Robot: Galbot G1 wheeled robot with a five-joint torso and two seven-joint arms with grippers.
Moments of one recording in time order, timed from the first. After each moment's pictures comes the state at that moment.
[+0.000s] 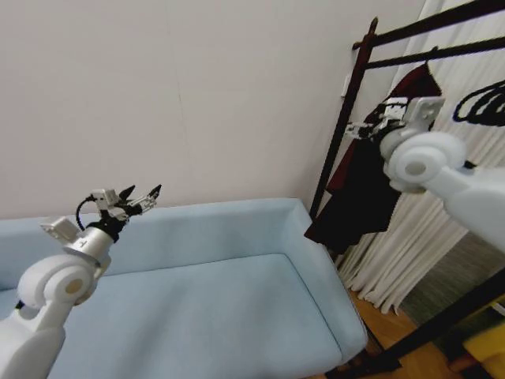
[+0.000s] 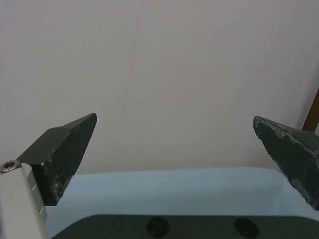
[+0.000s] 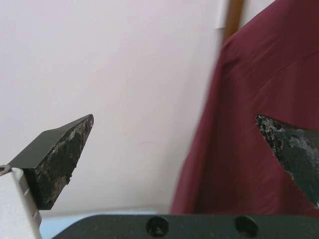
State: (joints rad) left arm 1.14 -0.89 -0.81 -2.20 -1.00 0.34 -0.08; right arm 0.40 0.33 -0.61 1.92 1.47 -0.27 0.69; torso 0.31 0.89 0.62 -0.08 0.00
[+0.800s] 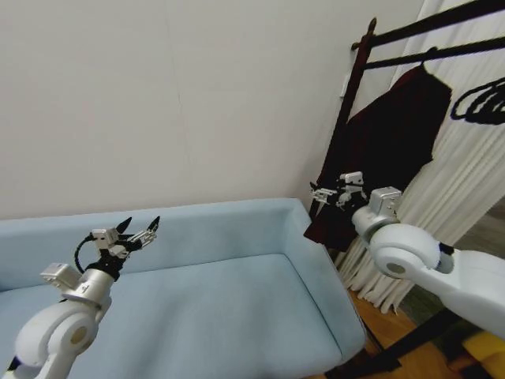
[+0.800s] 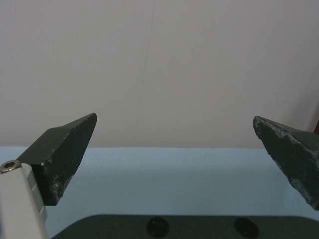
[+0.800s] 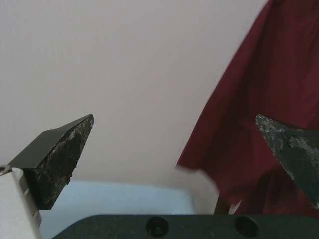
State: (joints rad) left arm 1.34 -1.02 -0.88 -2.27 -0.84 0.28 -0.02; right arm -0.34 0.36 -0.12 2.21 1.18 -0.22 0.76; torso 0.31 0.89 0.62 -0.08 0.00
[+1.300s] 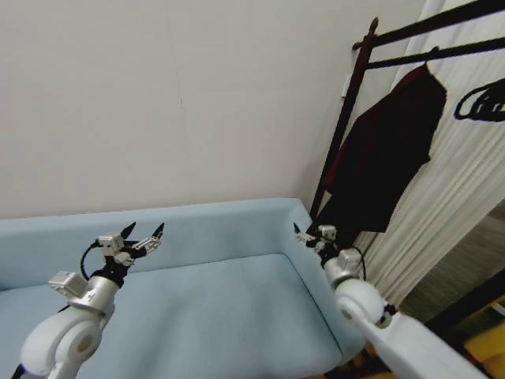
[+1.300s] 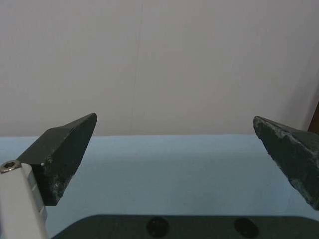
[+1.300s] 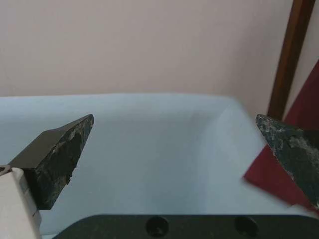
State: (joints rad) left arm 1.39 -1.09 -0.81 -2.25 -0.69 0.19 0.02; right arm -1.08 0.99 0.18 2.04 0.54 -0.11 0.44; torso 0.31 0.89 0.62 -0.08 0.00
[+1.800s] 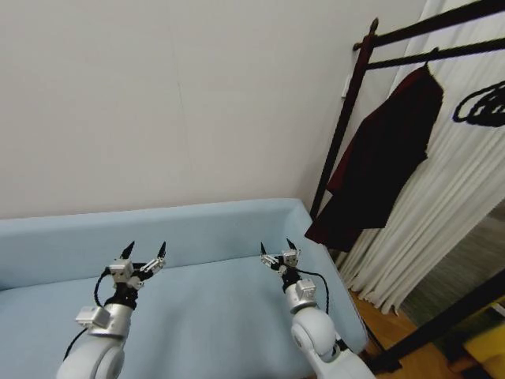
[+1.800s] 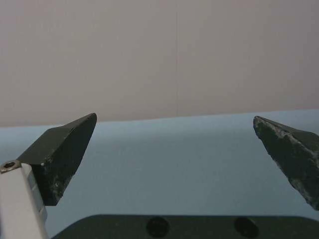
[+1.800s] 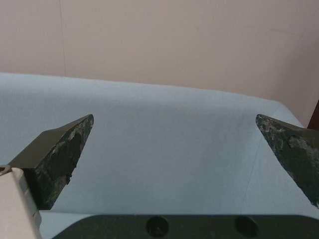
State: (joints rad) left arm 1.56 -1.34 -0.77 -2.19 -0.28 -0.06 0.03; right arm -1.20 1.24 0.15 2.06 0.12 -0.15 0.29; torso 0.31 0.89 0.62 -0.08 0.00
